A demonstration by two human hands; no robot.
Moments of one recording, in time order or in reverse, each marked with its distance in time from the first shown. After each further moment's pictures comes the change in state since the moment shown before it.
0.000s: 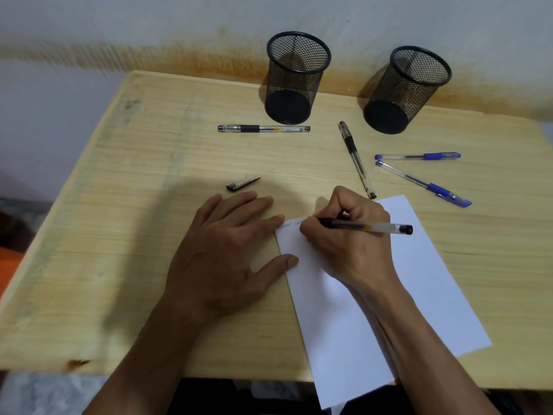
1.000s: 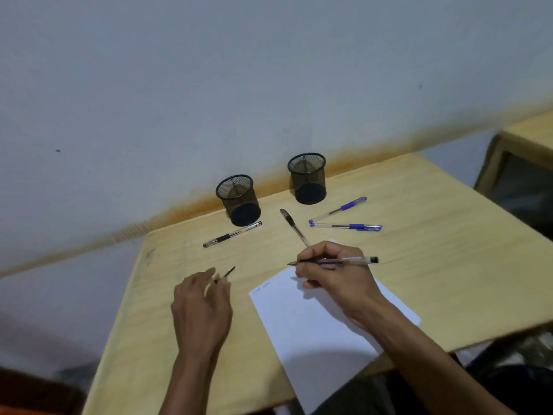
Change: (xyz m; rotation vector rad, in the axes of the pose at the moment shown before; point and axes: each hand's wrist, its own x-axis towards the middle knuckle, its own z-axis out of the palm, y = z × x) left_hand 0.015 0.014 -0.010 0.002 0.432 -0.311; right_hand -0.042 -0.029 -0.077 0.630 0.047 0.212
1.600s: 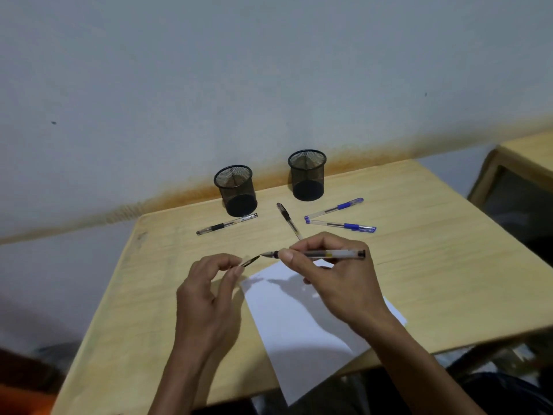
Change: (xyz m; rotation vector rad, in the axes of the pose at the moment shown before) left_hand -0.026 0.057 -0.029 -0.409 -0.052 0.133; right_hand -0.029 -0.031 0.005 -0.353 0.022 -0.249
